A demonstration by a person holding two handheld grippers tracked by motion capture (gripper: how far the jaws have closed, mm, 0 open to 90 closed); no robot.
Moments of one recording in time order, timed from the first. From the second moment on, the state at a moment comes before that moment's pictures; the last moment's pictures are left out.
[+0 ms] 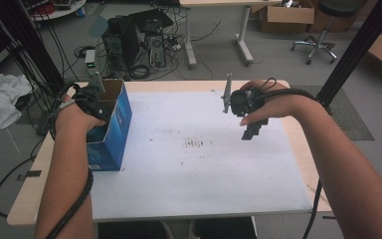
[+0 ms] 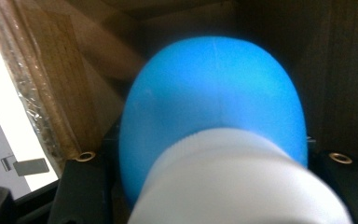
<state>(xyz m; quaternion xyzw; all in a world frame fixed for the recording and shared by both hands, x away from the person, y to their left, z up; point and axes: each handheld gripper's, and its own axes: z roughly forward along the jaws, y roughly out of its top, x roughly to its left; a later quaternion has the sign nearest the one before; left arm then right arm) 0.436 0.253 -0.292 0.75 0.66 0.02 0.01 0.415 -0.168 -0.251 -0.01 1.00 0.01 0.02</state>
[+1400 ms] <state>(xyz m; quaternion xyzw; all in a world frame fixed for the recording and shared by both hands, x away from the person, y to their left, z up) 0.420 0.249 -0.244 0.74 0.67 0.05 0.01 0.412 -0.168 -0.249 -0.02 1.00 0.02 0.02</state>
